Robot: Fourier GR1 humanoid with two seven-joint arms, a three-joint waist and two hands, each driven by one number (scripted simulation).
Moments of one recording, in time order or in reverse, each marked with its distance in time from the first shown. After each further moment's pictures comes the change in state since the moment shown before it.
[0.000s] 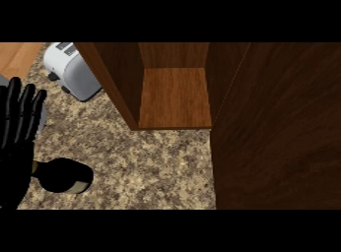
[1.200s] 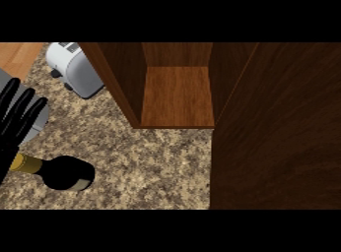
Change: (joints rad) left arm -0.018 0.112 0.181 0.037 0.650 -0.224 0.306; right arm 0.196 -0.103 -0.043 -0.255 -0.328 0.242 0.209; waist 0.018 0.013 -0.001
